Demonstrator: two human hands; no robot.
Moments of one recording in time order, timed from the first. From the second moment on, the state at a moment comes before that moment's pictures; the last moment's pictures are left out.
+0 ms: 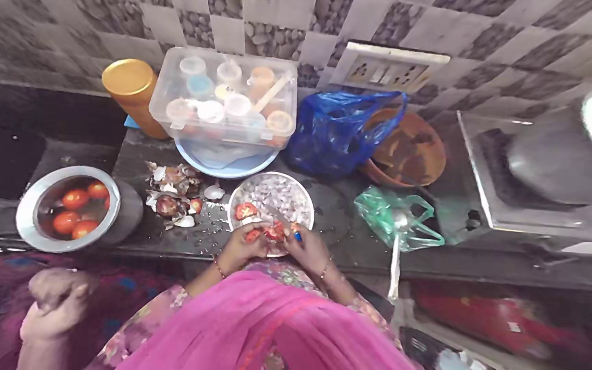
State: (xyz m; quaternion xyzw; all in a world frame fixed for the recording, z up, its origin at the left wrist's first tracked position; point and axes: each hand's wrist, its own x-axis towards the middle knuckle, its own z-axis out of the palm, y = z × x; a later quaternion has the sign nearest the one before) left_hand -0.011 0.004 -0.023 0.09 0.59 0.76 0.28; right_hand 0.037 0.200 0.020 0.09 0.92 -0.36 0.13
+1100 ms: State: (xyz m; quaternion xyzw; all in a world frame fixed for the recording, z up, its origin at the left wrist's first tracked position) left_hand -0.016 -0.004 -0.017 0.07 0.45 0.78 0.44; right_hand 0.029 0.196 -0.016 -0.07 0.84 -0.54 0.07
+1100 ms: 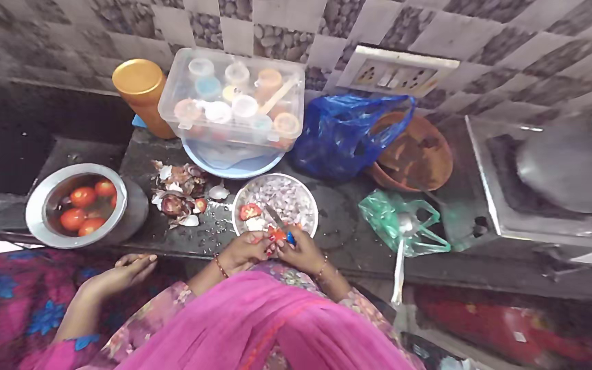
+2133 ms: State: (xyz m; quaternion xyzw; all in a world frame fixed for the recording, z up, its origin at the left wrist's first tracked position) left_hand -0.014 -0.001 -0.002 0.09 0.62 0.68 0.39; right_hand 0.037 0.193 -0.006 -0.02 0.87 -0.49 0.11
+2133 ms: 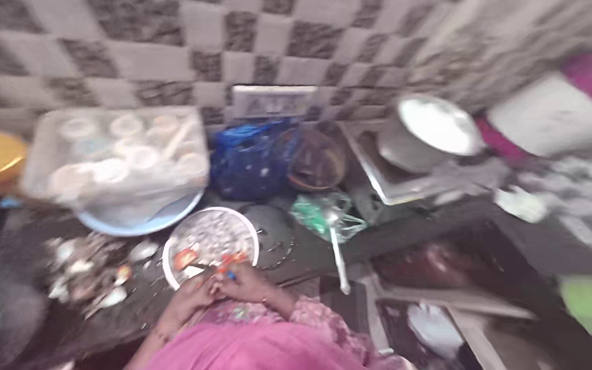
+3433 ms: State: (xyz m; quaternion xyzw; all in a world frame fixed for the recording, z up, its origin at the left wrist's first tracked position) left_hand -0.023 -0.002 -0.022 0.18 0.48 0.76 0.40; right_hand 0.034 0.195 -0.006 -0.08 0.85 -0.52 0.05
